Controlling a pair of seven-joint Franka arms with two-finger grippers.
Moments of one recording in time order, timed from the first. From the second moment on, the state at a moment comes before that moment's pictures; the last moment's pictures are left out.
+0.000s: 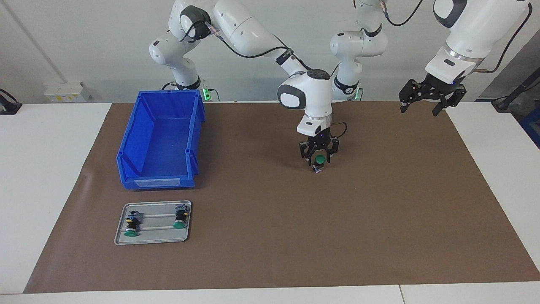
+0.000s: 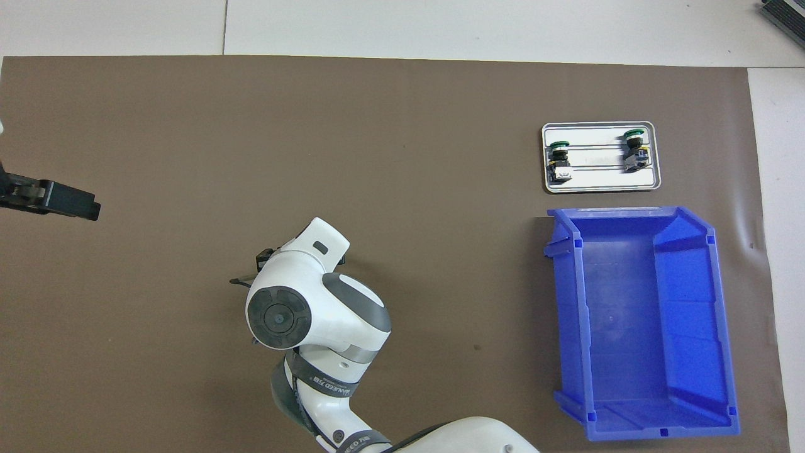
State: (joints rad) left arm -0.04 -0.02 -0.01 -1.57 -0.02 1.54 0.13; right arm 0.91 0.63 -0.08 -1.49 -0.19 2.42 0.91
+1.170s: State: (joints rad) left arm -0.04 -0.02 0.02 -1.57 -0.02 1.54 0.10; right arm 0.77 0.41 -0.11 -1.47 -0.20 2.19 0.78
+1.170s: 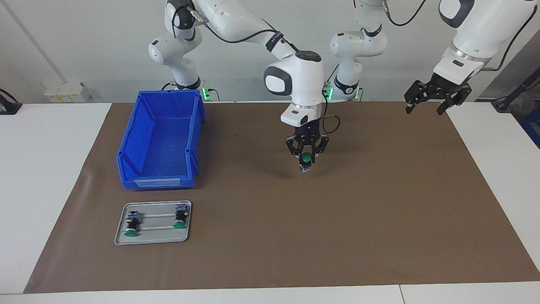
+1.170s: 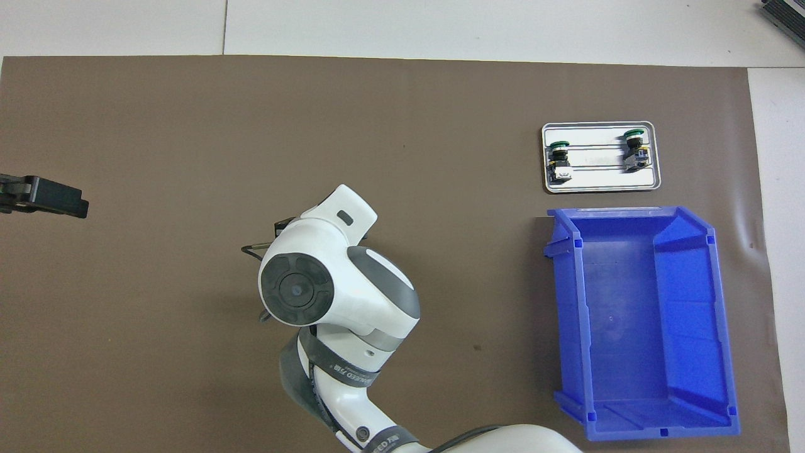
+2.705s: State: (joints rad) left arm -0.04 -0.02 0.02 -1.57 -0.02 1.54 0.10; right arm 0.06 -0.17 -0.11 -2.37 0.05 2.45 -0.25
